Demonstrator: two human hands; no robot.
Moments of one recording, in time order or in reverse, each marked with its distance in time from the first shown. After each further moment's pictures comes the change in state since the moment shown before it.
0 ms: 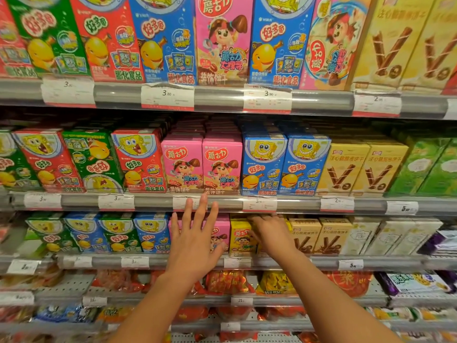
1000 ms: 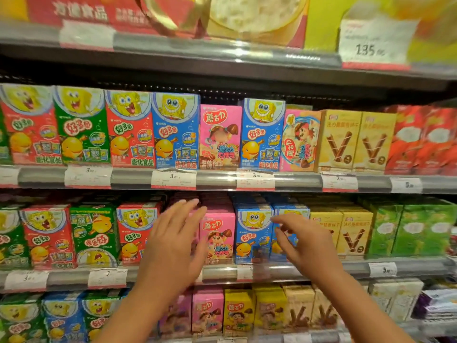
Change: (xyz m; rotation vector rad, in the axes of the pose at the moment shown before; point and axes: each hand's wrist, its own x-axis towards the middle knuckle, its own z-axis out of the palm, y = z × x) left_hand 0.053 -0.025 -0.172 -0.282 0.568 0.249; right_hand -0.025 0.008 -0.211 0.235 0.698 -0.126
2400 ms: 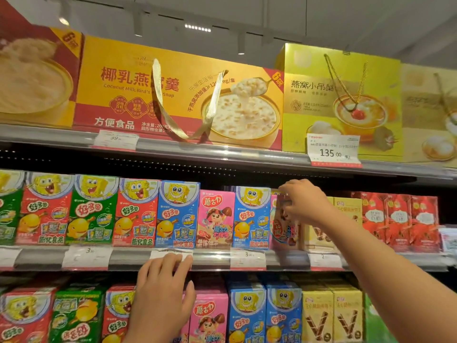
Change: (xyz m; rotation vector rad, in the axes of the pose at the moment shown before) left_hand 0.060 -0.015 -0.020 0.233 0.109 -0.105; right_hand 0.226 0.016 -0.111 -0.532 -0.227 0.150
